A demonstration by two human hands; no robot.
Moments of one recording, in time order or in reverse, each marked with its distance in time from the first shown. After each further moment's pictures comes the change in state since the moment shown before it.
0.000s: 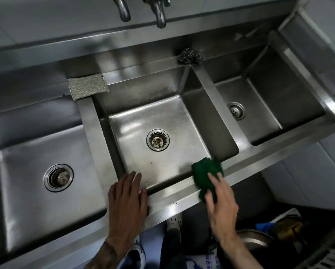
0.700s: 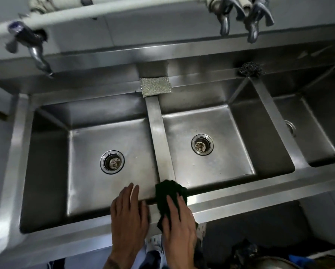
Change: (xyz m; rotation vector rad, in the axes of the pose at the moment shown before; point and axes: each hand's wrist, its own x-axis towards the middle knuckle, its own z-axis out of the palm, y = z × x) left_hand -0.081 -0.113 -0.042 0.037 0.075 -0.295; right_hand -0.123 -0.164 0.131 -0.017 -0.228 -0.238
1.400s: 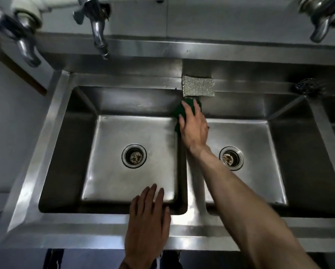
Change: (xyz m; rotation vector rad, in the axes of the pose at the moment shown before) left_hand 0.009 -0.008 0.007 0.075 0.033 0.028; right_hand 0.318 -0.076 0.053 -0.140 -0.094 -0.154
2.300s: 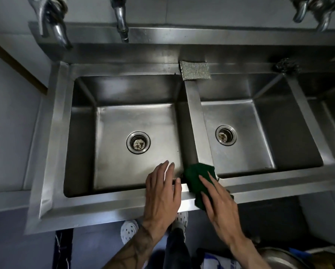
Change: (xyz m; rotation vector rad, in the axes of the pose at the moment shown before) left_hand -0.008 -0.030 -0.014 -0.383 0.018 0.020; right_hand -0.321 0.024 -0.042 0.035 -0.103 -0.025
